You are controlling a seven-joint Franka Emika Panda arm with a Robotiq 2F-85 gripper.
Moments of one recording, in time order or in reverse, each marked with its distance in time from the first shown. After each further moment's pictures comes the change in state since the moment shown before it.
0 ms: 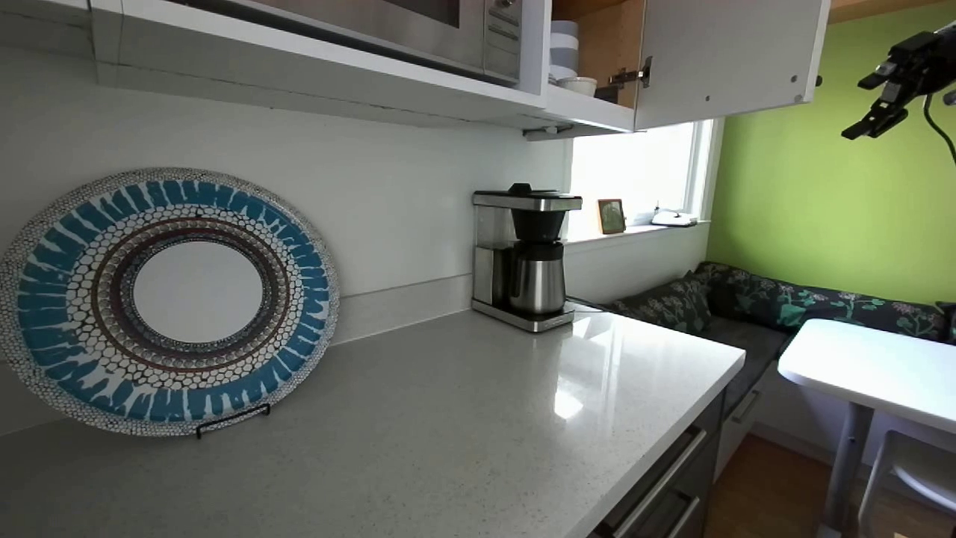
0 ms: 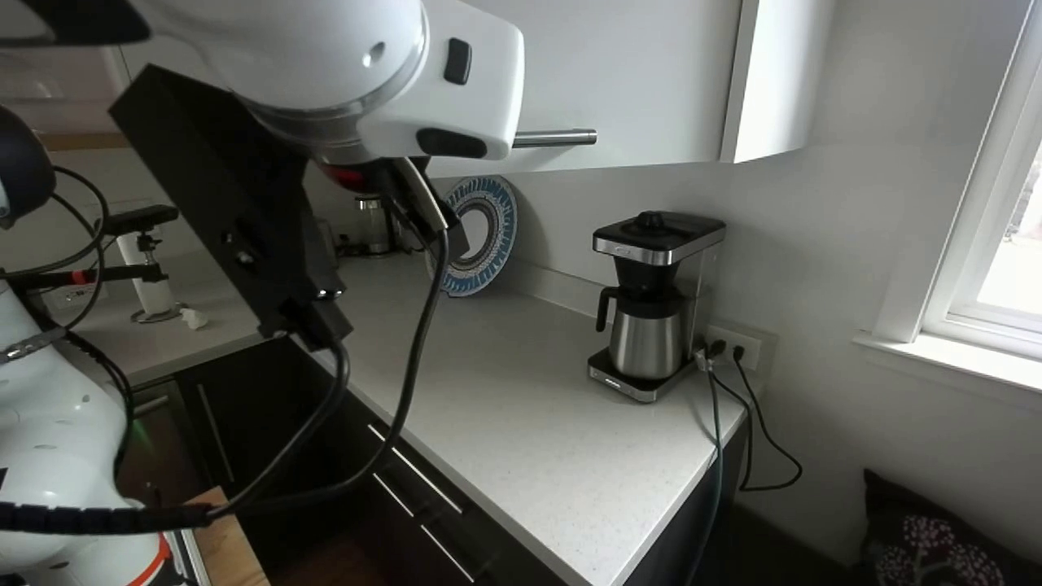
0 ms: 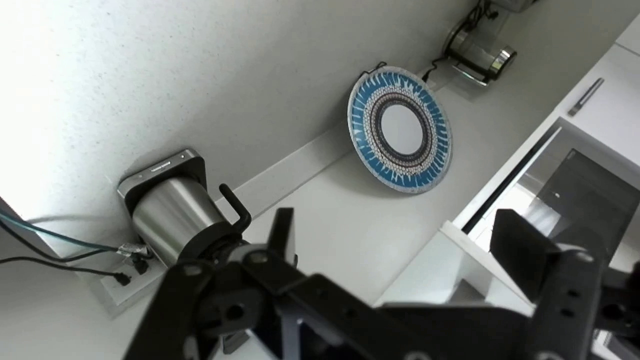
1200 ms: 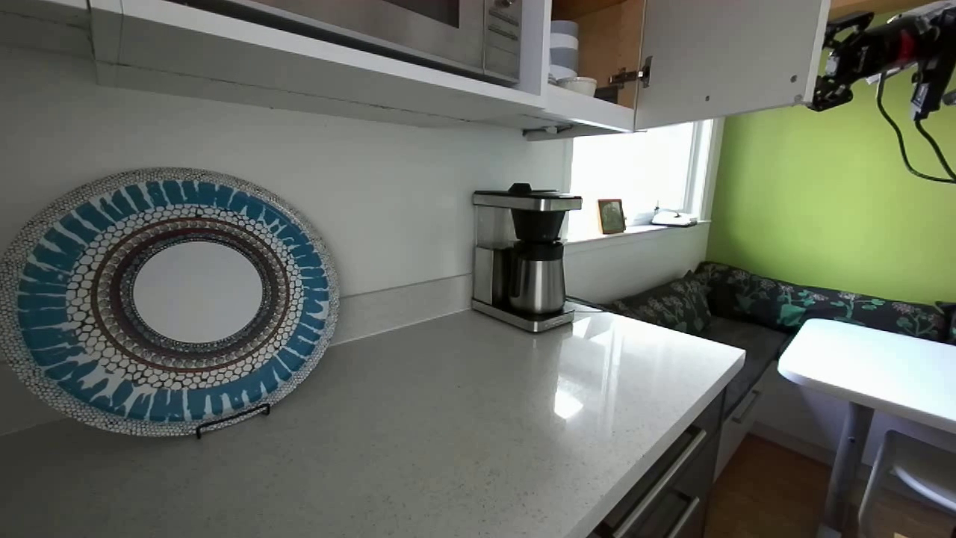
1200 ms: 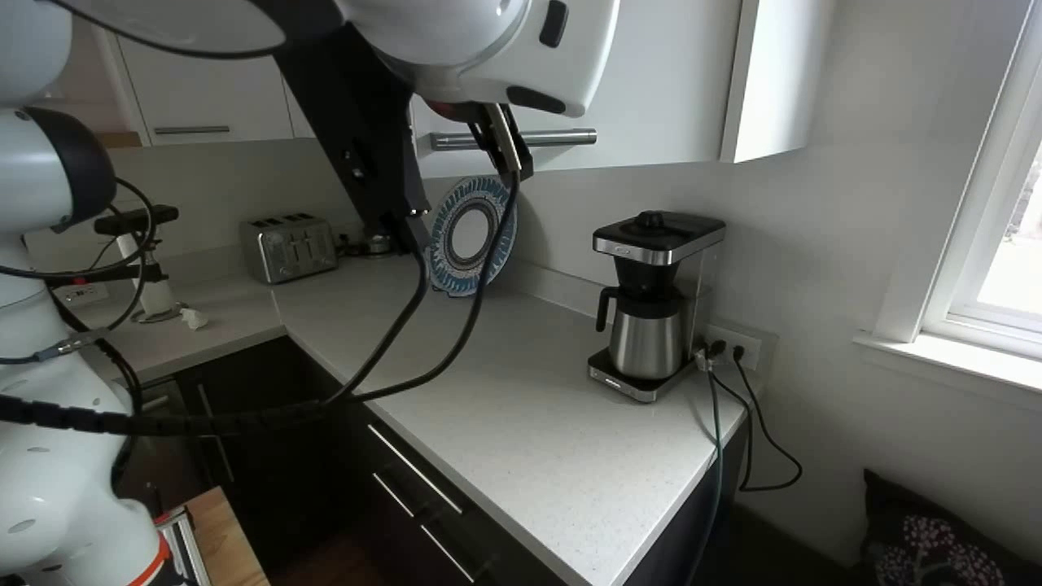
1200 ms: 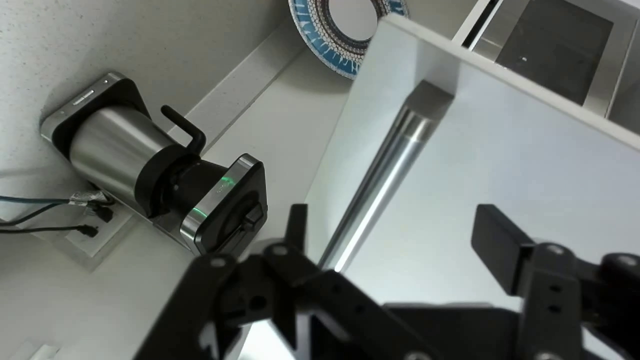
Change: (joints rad) arm -0.080 0.124 0.079 0.072 0.363 0.086 0.304
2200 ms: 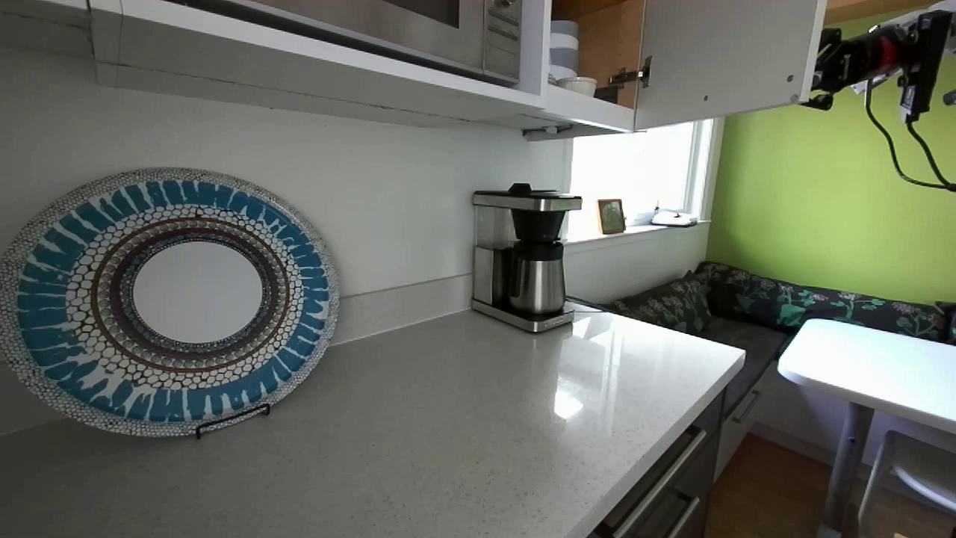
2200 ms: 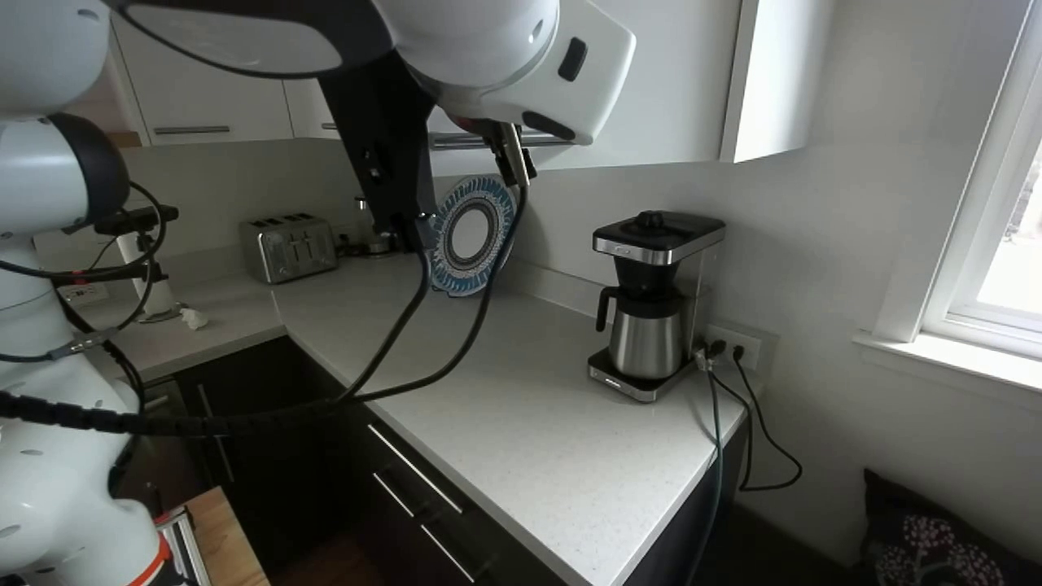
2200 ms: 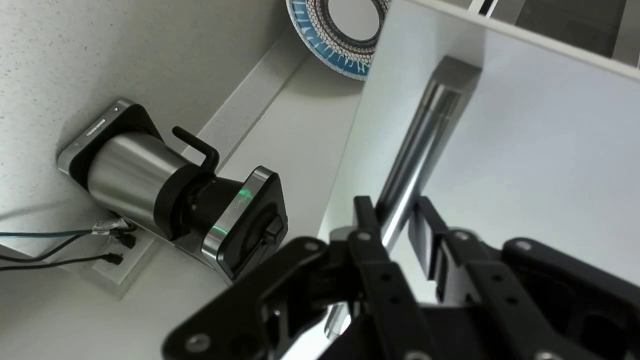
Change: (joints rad) arm -0.078 0.024 0.100 0.004 -0.004 0.014 0.101
